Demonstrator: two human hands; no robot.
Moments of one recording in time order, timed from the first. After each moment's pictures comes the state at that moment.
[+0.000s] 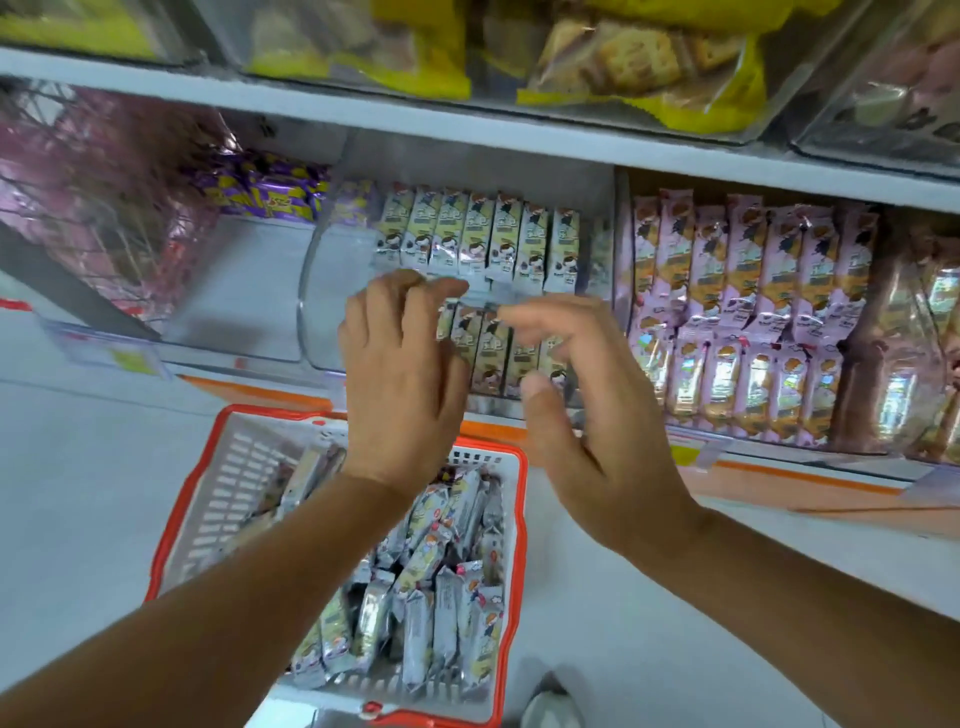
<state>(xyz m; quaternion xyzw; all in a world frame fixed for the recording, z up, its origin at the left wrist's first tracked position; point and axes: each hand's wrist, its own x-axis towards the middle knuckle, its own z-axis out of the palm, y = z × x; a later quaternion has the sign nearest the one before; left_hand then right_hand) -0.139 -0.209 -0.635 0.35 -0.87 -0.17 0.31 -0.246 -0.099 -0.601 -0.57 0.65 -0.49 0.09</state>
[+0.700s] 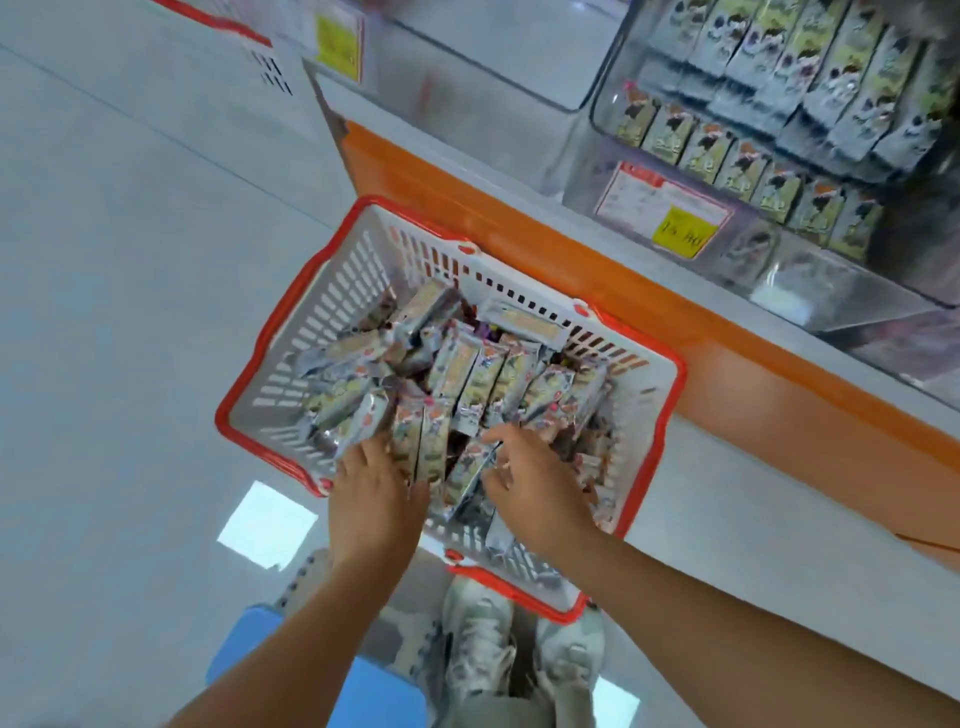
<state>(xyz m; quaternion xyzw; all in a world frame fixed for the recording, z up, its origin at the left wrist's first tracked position) 0.091 -0.094 -0.838 0.71 -0.64 -0.29 -0.09 -0.070 -0.070 -0.816 -0.53 0.73 -0.09 0.43</state>
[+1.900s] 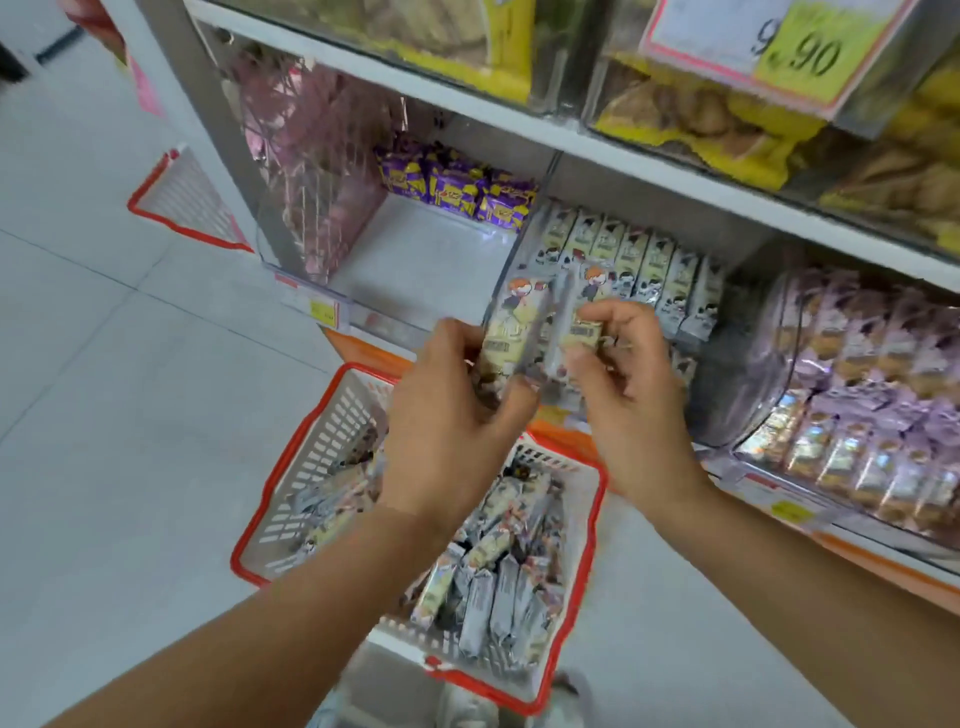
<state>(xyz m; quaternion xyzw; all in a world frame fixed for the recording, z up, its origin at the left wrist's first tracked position) -0.038 -0.209 -0.581 0.52 -0.70 -0.39 0.28 -0.179 -0.171 -0.605 -0.42 0.68 -0.52 0.30</state>
